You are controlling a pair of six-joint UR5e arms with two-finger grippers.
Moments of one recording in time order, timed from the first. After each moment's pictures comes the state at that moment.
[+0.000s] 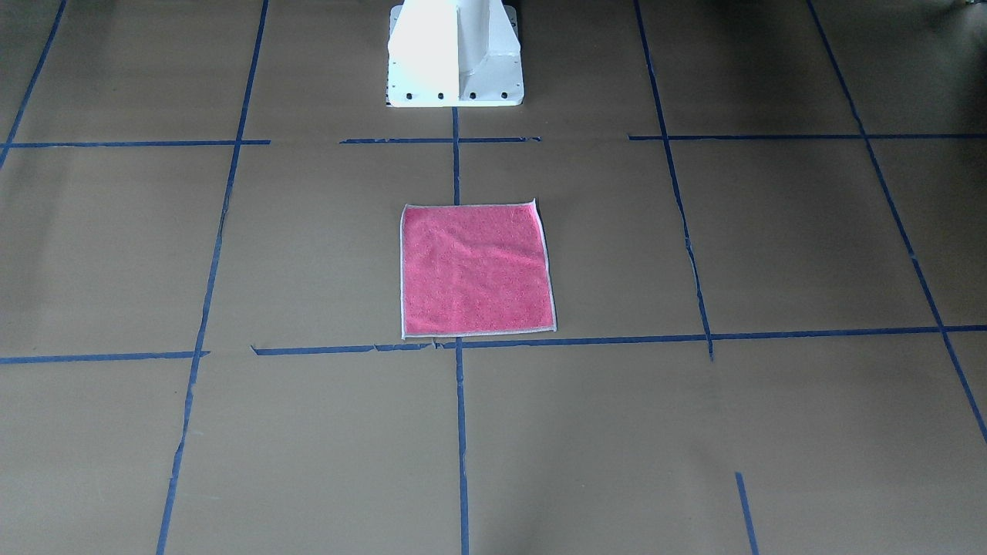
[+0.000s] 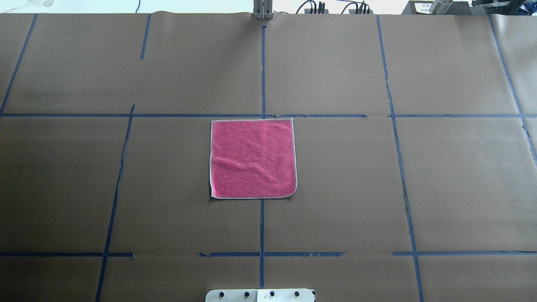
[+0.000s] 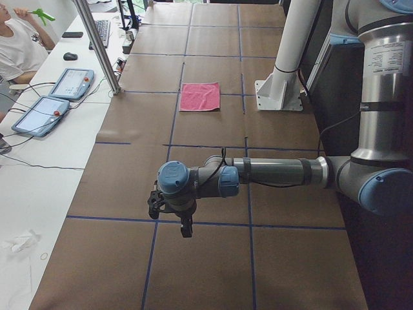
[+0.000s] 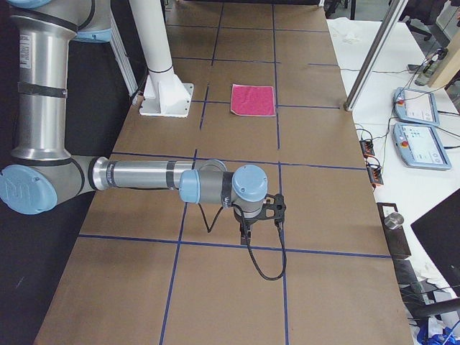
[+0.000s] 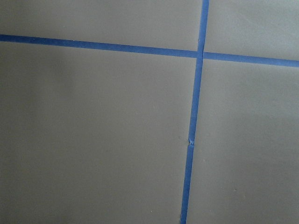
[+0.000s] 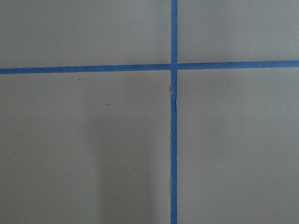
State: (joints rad) left arm -1.58 -1.51 -1.62 -1.50 -2.38 -0.02; right arm 1.60 -1.69 1.73 -1.61 2.44 0.00
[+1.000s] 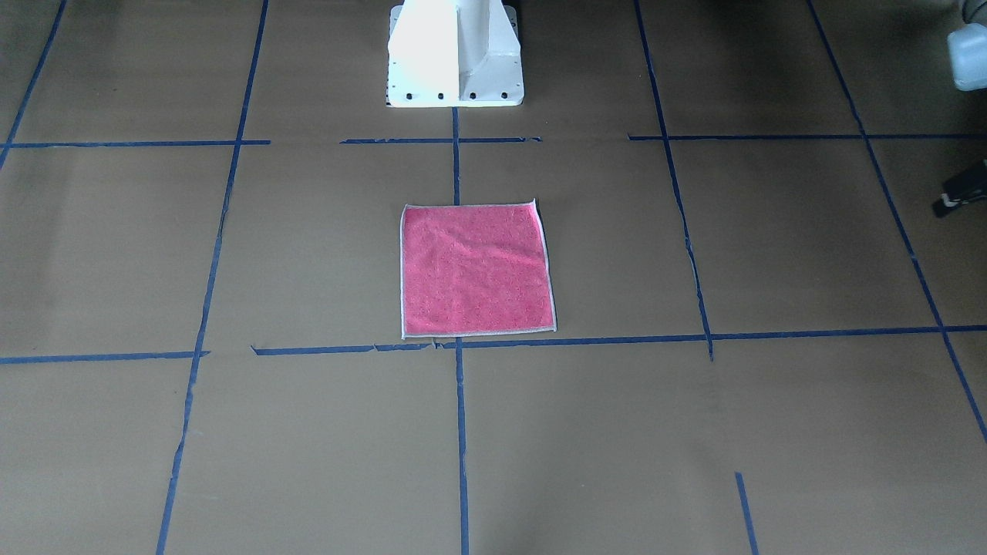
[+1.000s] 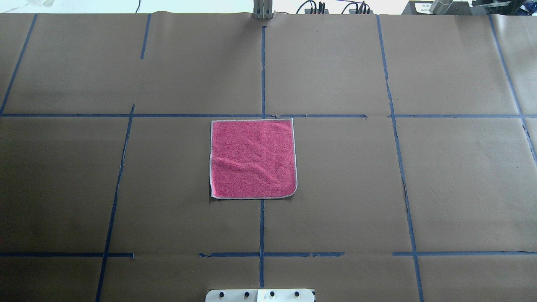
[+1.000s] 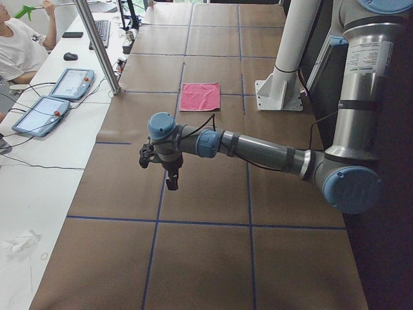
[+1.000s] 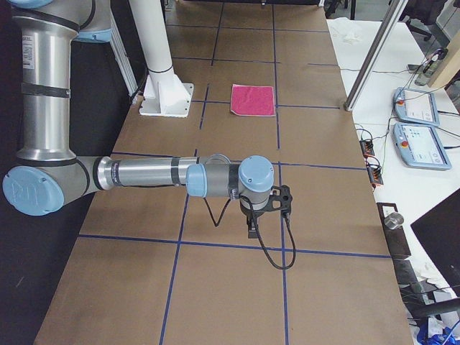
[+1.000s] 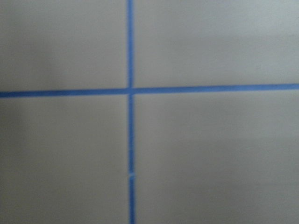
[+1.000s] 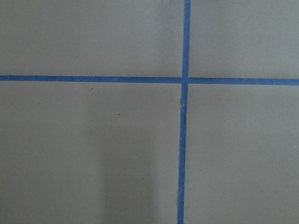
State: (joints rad) left arm -1.32 -1.64 -1.81 -1.51 -2.38 -0.33; right arm 1.58 -1.64 1.74 -1.61 2.44 0.00
